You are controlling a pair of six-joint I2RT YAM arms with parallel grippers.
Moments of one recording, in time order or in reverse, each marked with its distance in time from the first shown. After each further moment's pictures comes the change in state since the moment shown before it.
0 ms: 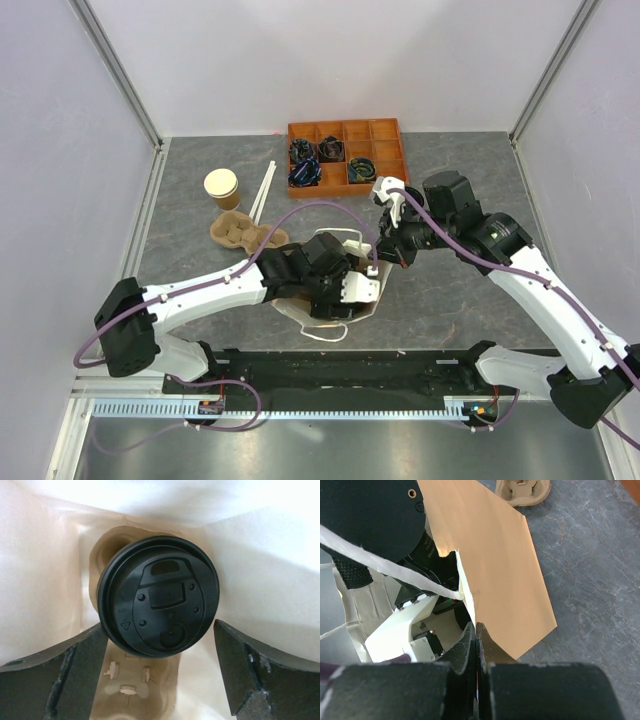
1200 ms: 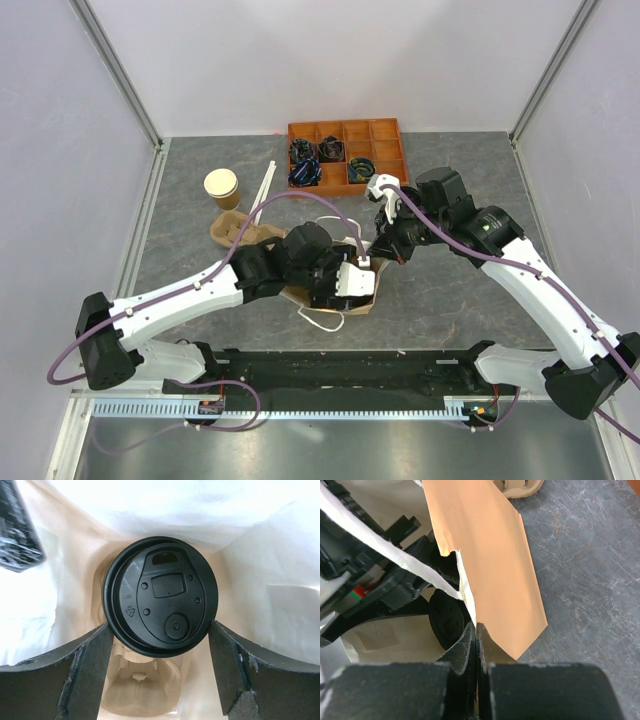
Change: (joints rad) left arm 0.002 -0.129 0.051 -0.012 0.061 -0.002; right arm 0.002 0.054 0.027 -0.019 0.022 -0.005
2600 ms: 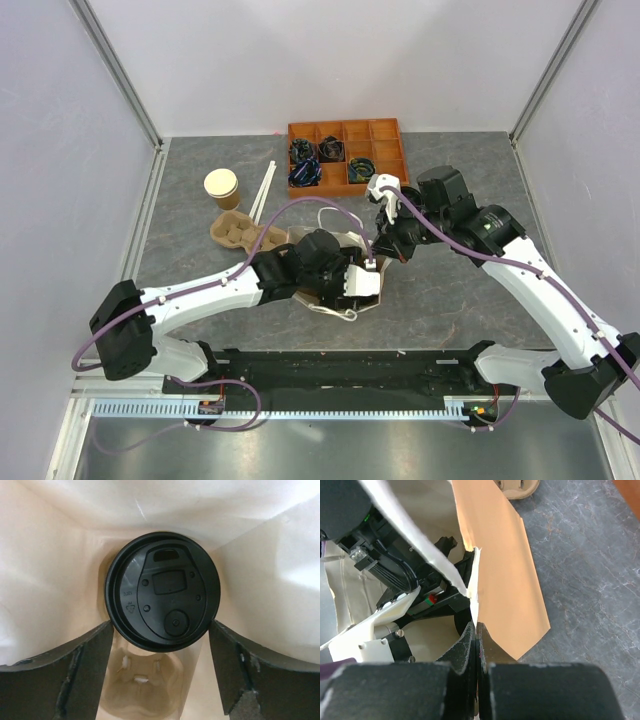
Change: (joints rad) left arm 0.026 0.098 -0.121 0.231 -0.026 0.001; right arm -0.005 0.000 0.010 -0.016 -0.001 -0.062
